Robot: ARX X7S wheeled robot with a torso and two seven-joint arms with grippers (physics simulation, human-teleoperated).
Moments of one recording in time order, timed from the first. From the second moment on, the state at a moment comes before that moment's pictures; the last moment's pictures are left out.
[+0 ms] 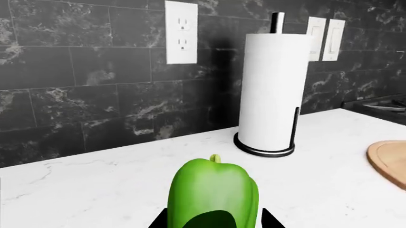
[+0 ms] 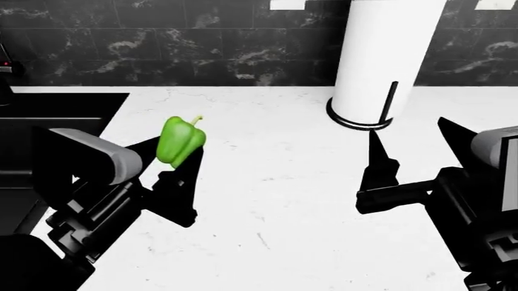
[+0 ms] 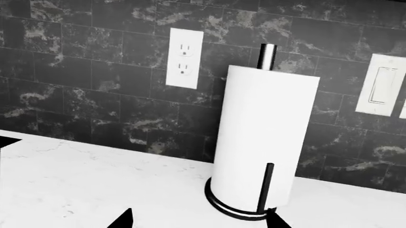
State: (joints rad) left arm -0.53 -0.86 0.25 0.73 -1.33 -0.63 -0.46; right arm 0.59 0.97 -0.16 -0.91 1.45 0.75 0.94
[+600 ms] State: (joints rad) left arm -0.53 -0.87 0.25 0.74 -1.34 -0.62 -0.44; right arm 0.59 0.99 -0.15 -0.92 1.47 0.74 0.97
